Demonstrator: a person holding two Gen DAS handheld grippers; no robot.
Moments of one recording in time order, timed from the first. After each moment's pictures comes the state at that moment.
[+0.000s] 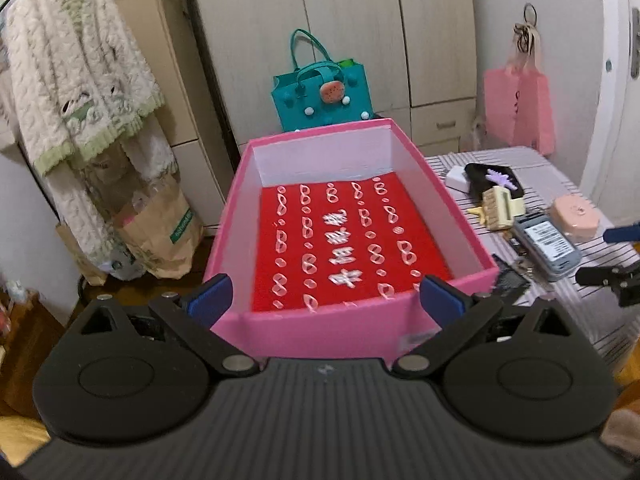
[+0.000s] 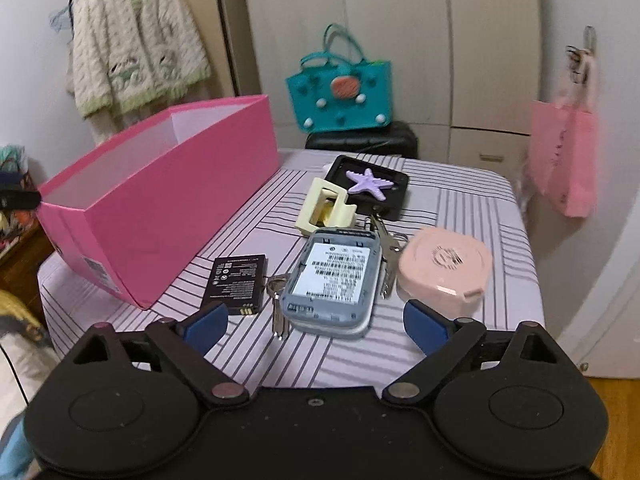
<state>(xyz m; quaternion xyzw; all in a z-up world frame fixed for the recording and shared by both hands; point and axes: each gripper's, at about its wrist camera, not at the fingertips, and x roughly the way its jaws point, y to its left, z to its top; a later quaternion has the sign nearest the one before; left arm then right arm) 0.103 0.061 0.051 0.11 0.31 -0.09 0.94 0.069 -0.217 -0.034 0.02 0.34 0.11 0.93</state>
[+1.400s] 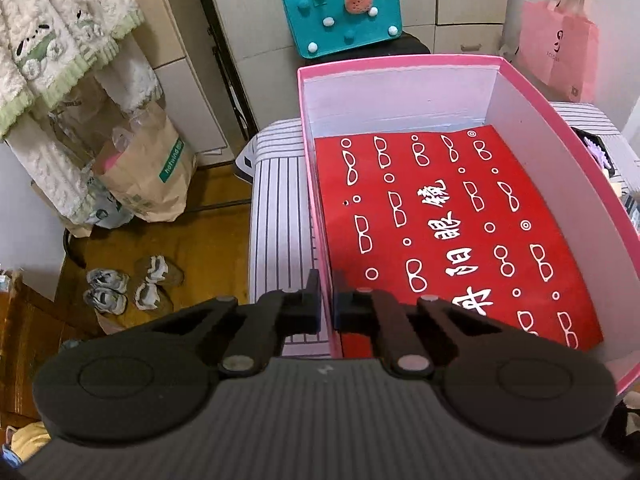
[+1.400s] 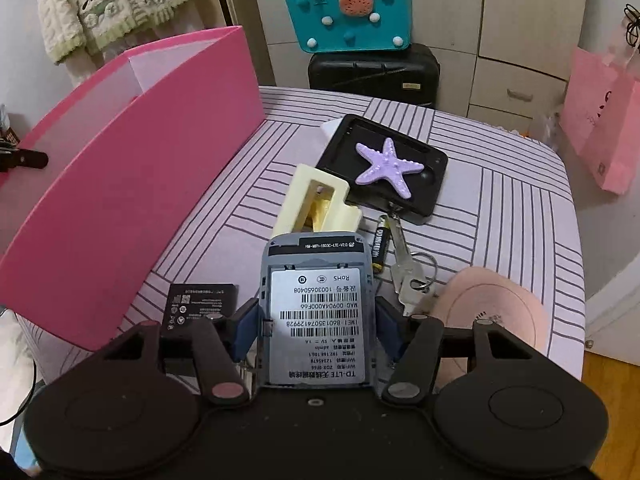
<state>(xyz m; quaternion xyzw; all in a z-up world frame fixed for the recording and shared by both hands) 0.264 0.130 0.017 0.10 0.45 -0.09 0.88 0.183 -0.205 -0.042 0.01 0.47 0.13 0.87</state>
